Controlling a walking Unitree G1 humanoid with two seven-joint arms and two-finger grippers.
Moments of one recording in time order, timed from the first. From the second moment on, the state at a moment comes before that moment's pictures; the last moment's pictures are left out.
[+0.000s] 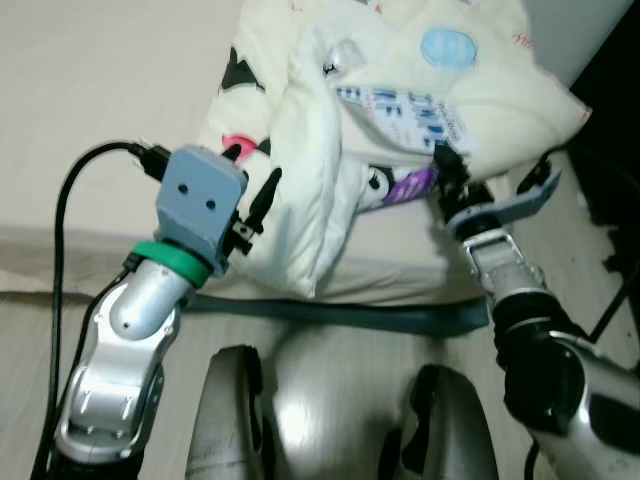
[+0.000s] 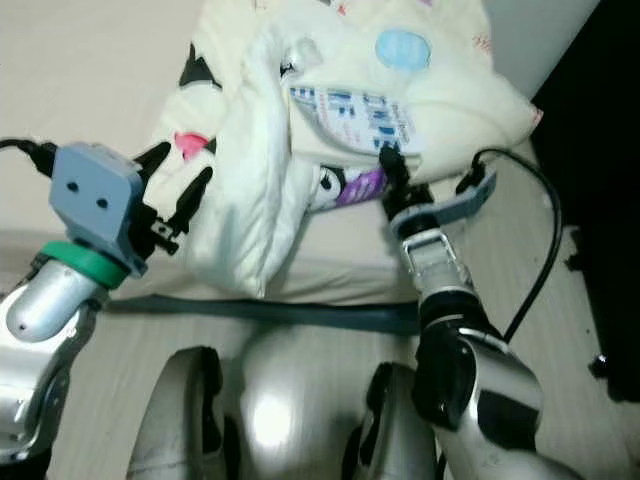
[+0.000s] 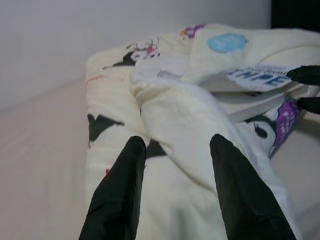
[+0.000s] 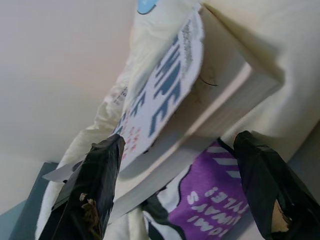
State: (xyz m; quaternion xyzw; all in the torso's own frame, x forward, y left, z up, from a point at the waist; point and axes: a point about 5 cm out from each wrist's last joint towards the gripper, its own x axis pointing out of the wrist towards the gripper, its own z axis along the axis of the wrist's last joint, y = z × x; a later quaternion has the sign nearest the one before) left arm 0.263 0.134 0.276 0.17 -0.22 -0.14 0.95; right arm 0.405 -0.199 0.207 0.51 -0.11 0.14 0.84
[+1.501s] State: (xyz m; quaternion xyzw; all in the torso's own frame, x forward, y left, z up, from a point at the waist) left arm 0.247 0.136 0.280 0.18 -0.16 -0.14 0.96; right arm 0.405 -0.228 0.281 0.48 -0.25 0.22 0.81
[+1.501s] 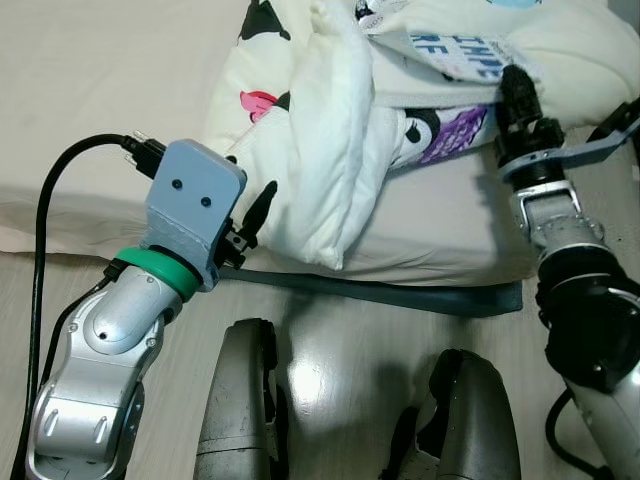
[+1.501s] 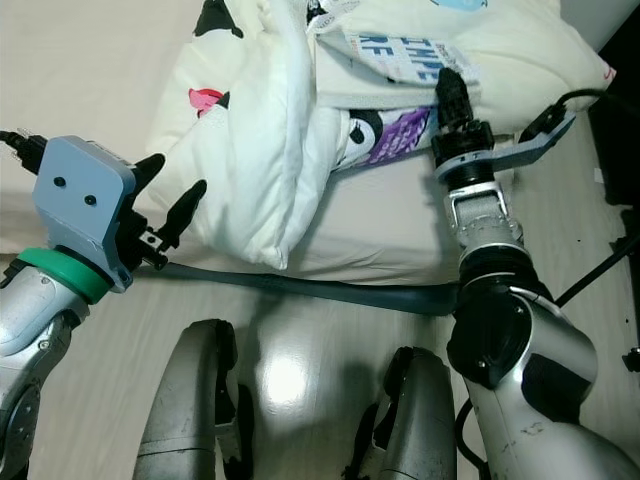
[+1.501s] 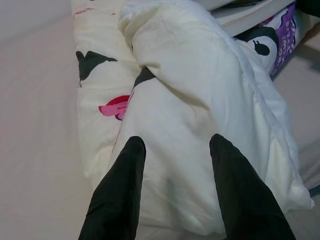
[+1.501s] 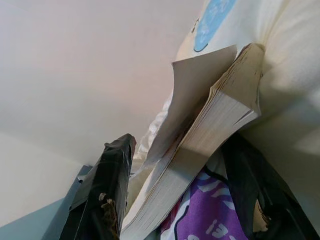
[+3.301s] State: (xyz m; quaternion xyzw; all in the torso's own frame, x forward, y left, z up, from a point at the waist) left arm 0.252 0.131 0.283 0.19 -0.17 -0.15 0.96; right arm 0.409 -0.238 0.278 0.54 -0.21 0.15 0.80
